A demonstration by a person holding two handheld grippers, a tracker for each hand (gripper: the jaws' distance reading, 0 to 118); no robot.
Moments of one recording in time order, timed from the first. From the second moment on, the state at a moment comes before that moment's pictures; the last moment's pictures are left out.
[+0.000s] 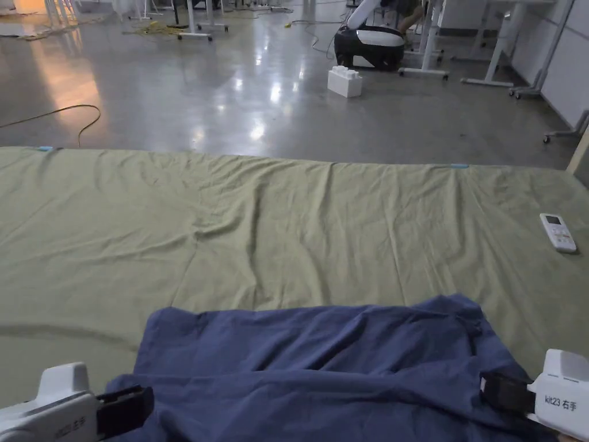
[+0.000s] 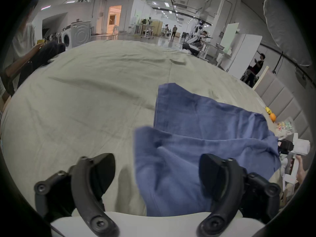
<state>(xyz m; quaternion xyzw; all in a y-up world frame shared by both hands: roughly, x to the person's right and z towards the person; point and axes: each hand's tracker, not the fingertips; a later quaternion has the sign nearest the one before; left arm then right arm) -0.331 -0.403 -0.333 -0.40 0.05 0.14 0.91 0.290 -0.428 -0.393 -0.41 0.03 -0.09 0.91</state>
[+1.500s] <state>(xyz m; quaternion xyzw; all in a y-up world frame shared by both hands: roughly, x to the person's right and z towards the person) -0.179 -0.129 0.032 0.02 -0.01 -0.03 1.00 0.183 -0.174 -0.015 0.03 0.10 0.04 0.99</state>
